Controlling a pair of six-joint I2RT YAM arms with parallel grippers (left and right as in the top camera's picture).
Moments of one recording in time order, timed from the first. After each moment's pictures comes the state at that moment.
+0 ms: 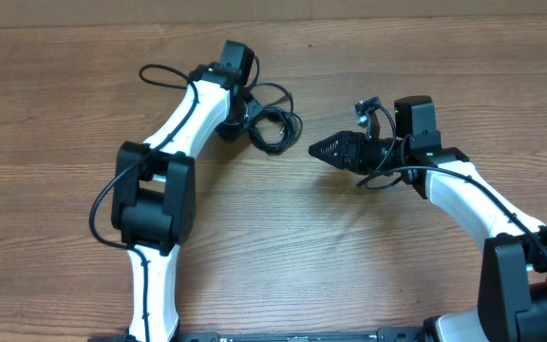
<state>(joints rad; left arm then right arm) -0.29 2.26 1.78 -0.83 0.03 -0.99 0.17 1.65 0.93 -0.16 -0.91 0.44</state>
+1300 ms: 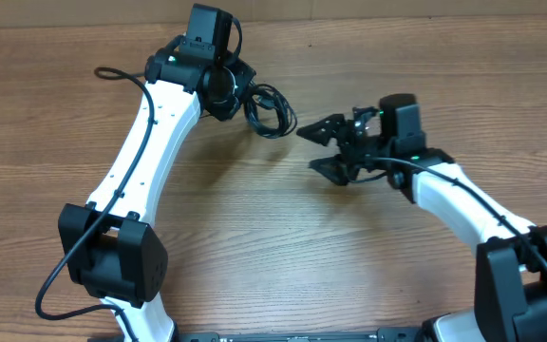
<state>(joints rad) -0.28 1.91 1.80 -0.92 0.18 -1.24 0.29 1.65 0.93 0.00 -0.82 1.30</state>
